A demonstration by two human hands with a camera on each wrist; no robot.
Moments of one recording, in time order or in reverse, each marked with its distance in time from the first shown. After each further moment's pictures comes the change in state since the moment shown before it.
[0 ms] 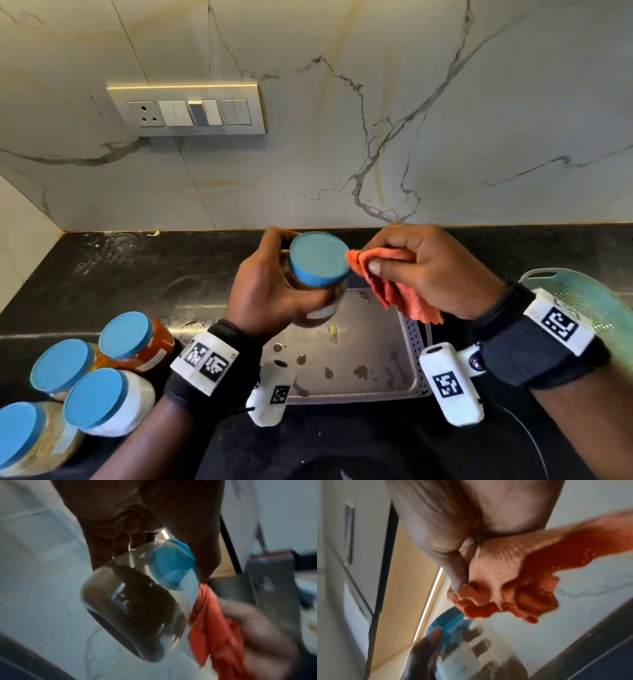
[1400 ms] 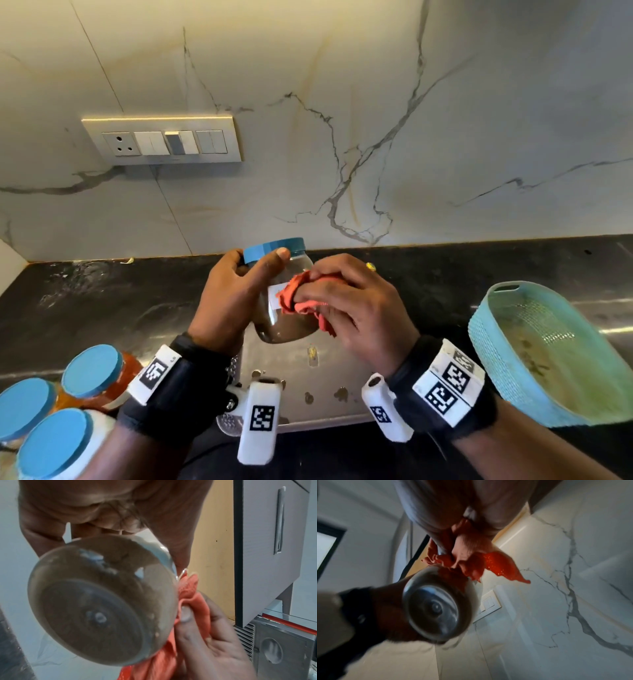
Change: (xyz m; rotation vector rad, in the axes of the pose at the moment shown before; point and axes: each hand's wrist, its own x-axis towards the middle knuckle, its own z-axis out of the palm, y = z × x) left_hand 0.021 0.007 -0.005 -0.546 0.004 -0.342; right_hand -0.013 -0.008 0.052 -0.295 0.337 -0.516
